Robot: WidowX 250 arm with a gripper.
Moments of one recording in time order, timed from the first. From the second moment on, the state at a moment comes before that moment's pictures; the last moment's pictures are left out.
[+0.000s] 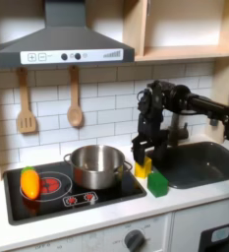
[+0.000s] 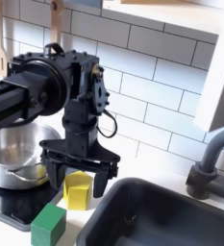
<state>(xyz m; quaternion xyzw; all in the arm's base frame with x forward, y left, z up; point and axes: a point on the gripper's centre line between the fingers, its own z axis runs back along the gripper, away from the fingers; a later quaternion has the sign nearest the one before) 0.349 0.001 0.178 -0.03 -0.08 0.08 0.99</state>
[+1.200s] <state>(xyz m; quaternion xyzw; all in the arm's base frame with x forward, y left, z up) 0.292 -0.005 0.179 -0.02 -0.05 0.07 1.00</state>
